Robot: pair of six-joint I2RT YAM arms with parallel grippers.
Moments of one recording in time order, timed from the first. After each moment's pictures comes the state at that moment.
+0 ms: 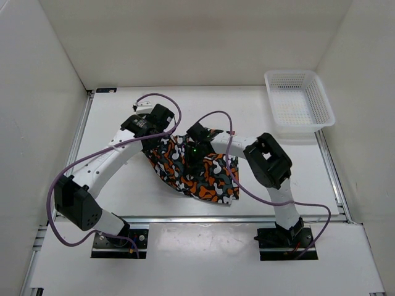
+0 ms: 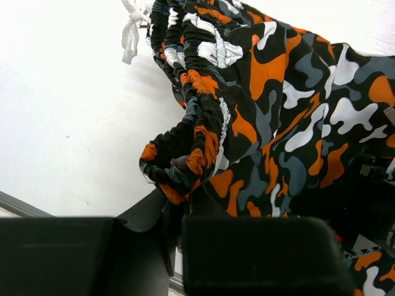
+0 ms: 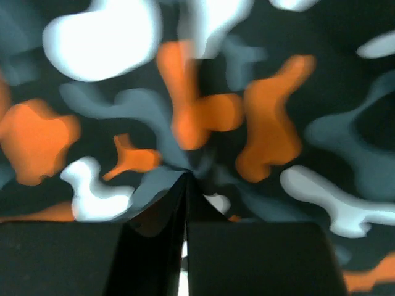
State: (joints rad) left arm -0.58 1.47 1.40 -1.10 -0.64 -0.75; right arm 0.79 2.12 1.47 -0.46 -0.44 0.65
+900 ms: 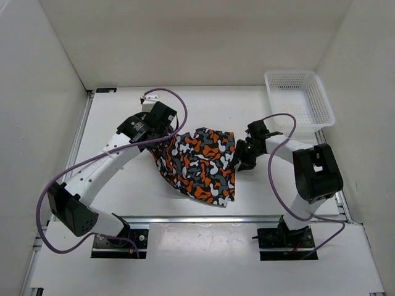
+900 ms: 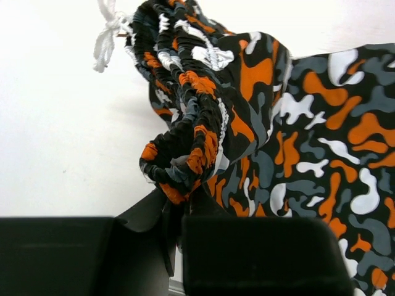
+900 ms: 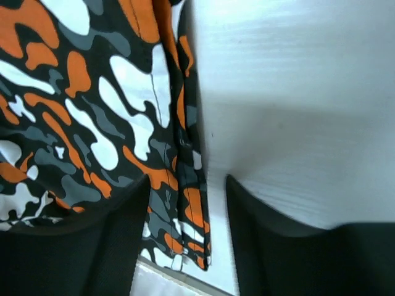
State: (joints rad) left arm -0.64 1.41 1.45 -1.04 -0.64 -0.61; right arm 0.32 1.71 0.97 -0.49 -0.35 0.54
